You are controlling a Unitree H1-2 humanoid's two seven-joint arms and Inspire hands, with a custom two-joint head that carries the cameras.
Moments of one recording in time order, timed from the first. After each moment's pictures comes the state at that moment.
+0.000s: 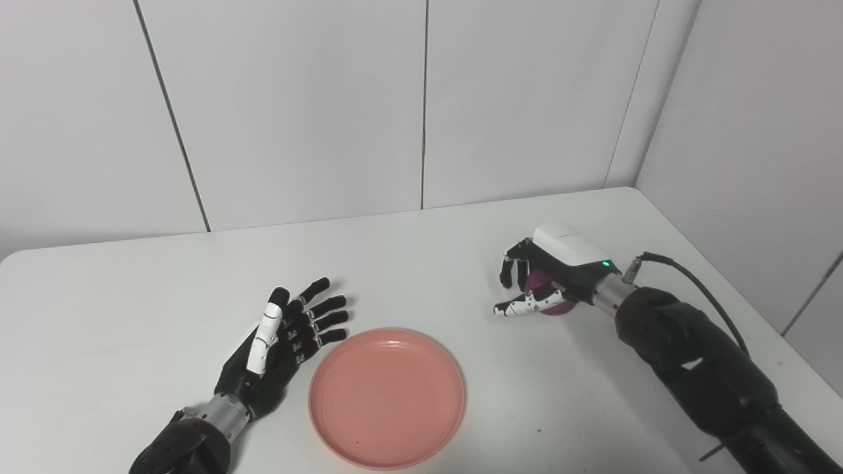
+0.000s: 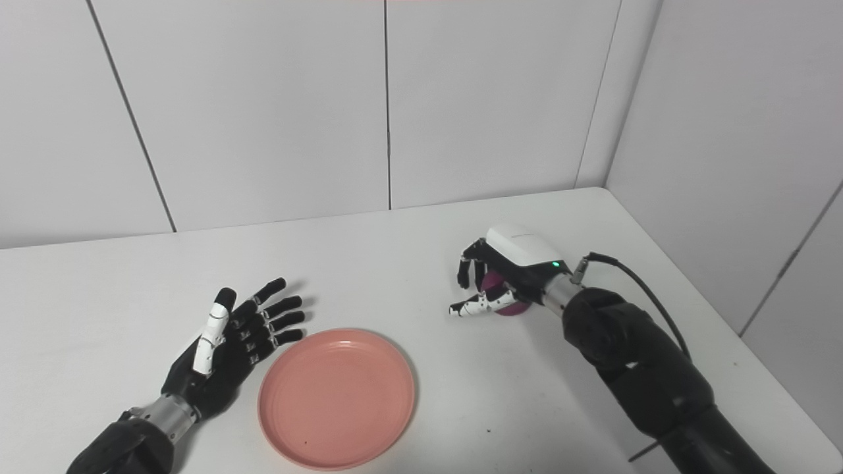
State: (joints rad) left arm -0.30 0.09 -0.10 0.25 -0.28 0.22 -0.45; right arm -0.41 -0.61 0.22 0.08 -0.58 -0.06 0.27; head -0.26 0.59
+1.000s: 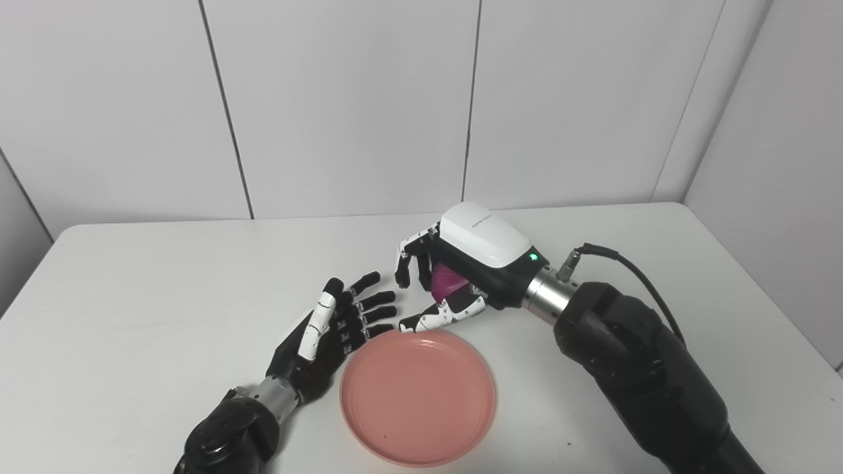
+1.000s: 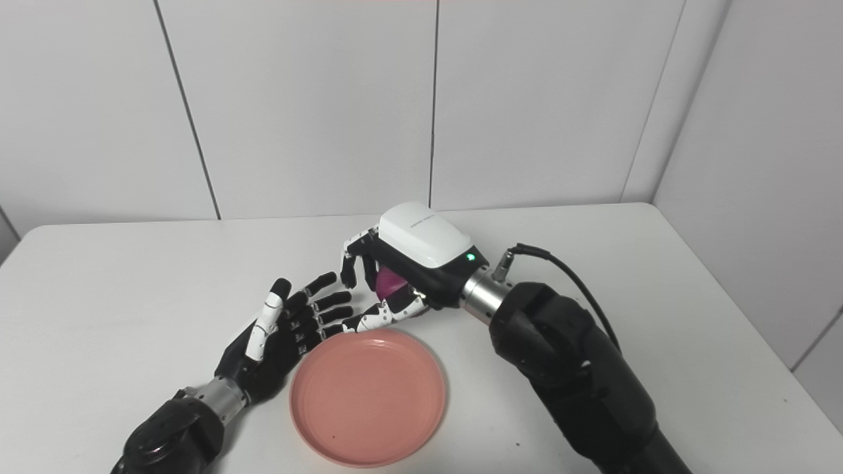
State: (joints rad) left arm -0.30 0.04 -0.12 0.25 -0.27 0.21 -0.41; right arm -0.49 -0.36 0.34 -0.26 -0.64 -0.05 0.46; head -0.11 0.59
